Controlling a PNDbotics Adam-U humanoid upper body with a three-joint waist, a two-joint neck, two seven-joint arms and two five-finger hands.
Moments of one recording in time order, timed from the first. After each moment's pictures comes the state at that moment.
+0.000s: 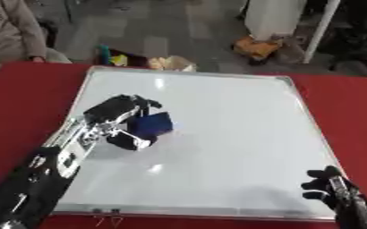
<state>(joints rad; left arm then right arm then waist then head) -0.61 0.40 -0.25 -1.22 -0.87 -0.27 -0.22 0.07 -0.23 0.27 -1.79 -0.05 0.00 -0.23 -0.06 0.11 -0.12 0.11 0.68</state>
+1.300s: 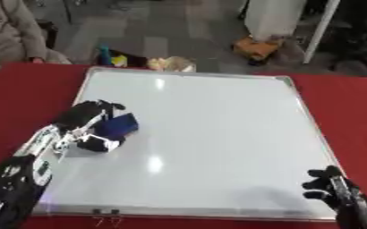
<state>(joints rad) -0.56 0.46 -0.18 -1.14 -0.95 -0.22 -0.14 0.07 -0.23 0.26 -1.79 -0.05 -0.01 -0.24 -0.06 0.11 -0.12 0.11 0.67</state>
